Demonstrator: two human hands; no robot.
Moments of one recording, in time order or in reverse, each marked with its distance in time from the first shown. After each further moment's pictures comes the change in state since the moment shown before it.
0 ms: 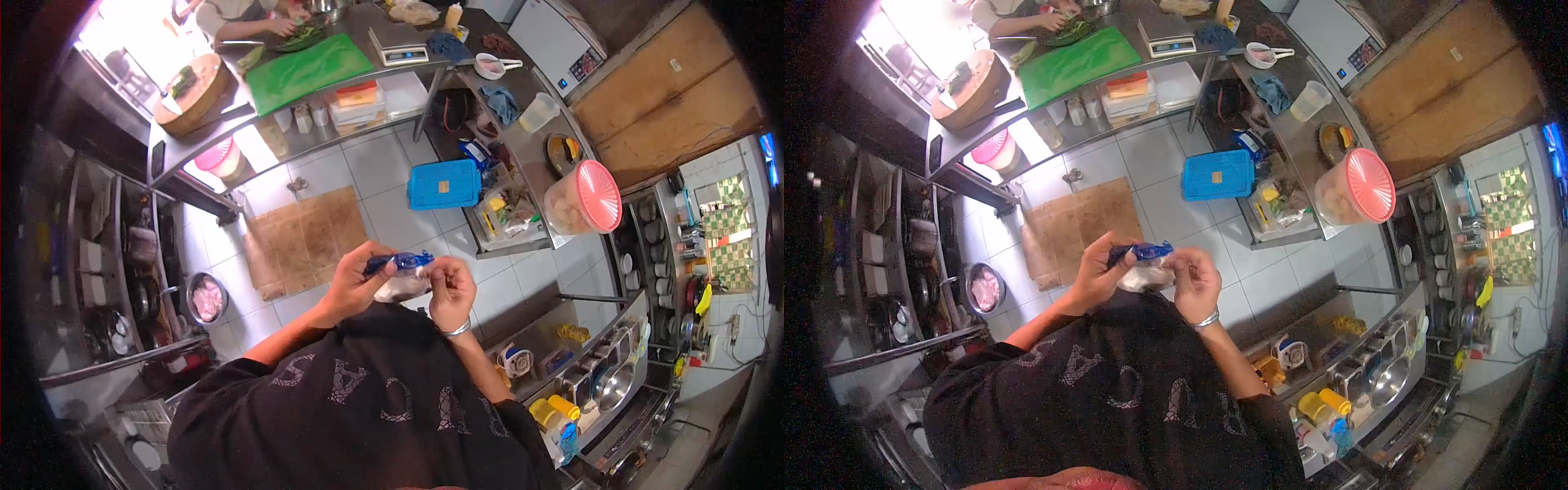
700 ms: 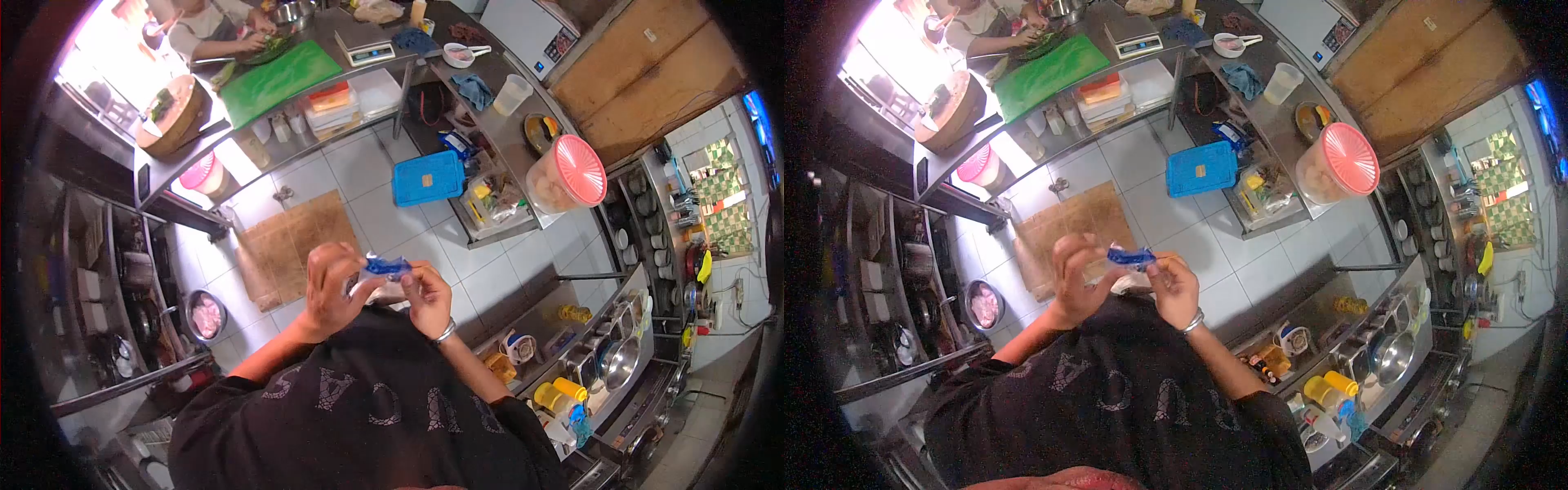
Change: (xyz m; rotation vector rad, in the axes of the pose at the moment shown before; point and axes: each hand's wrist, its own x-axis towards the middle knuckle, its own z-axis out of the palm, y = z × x) left_hand -0.015 0.021 0.019 0.634 0.067 0.491; right_hand -0.034 0.010 -0.022 -0.199 0.015 0.101
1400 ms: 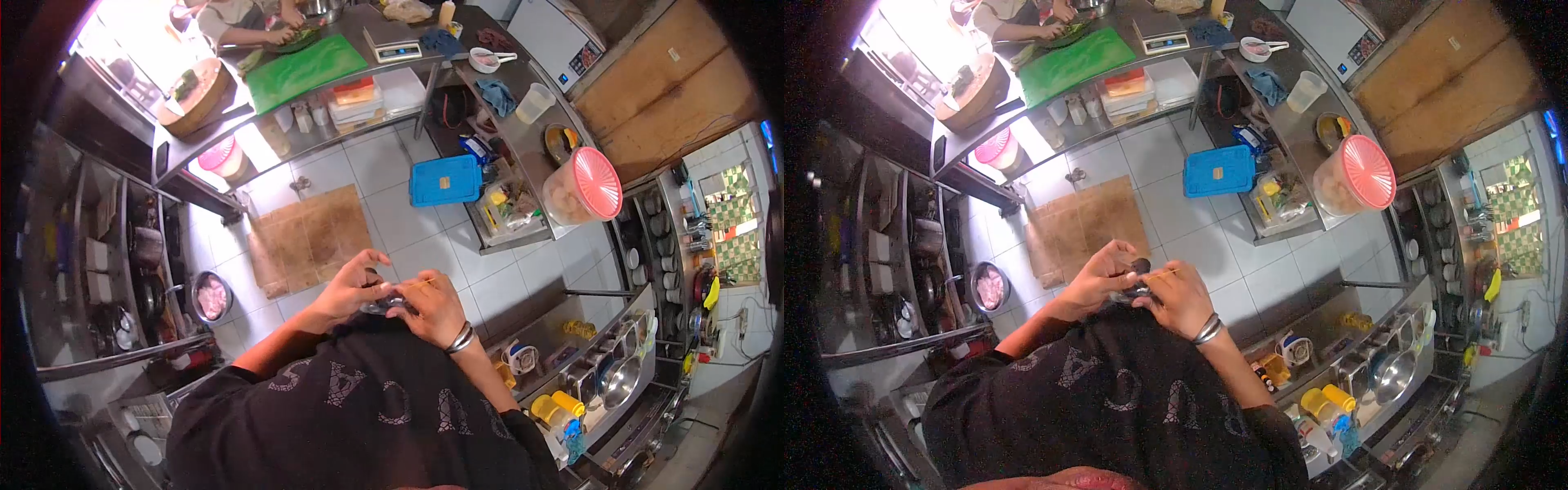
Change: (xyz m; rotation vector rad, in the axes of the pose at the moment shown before) left_hand -0.040 -0.012 0.013 -1.191 -0.243 -1.014; right_hand 0.004 -0.047 -0.017 -0.698 -0.446 -0.556
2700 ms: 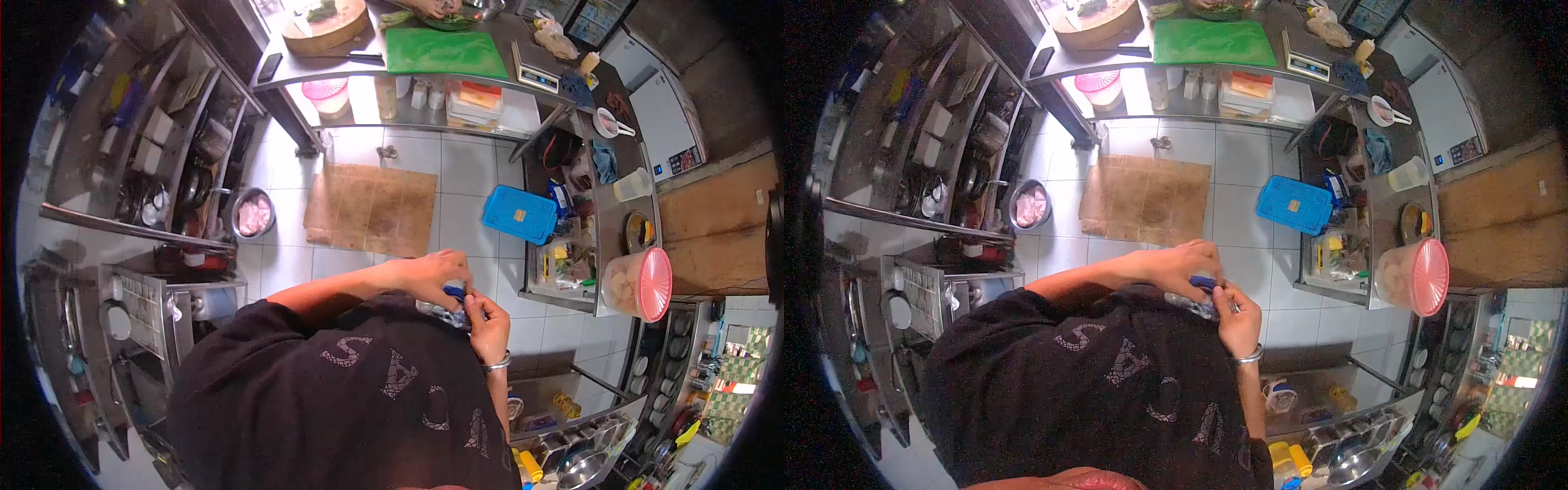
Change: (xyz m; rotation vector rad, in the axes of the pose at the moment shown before) left_hand 0.014 0.014 -0.036 1.338 -0.237 0.513; right_hand -0.012 0.011 0.043 0.622 -0.085 0.712
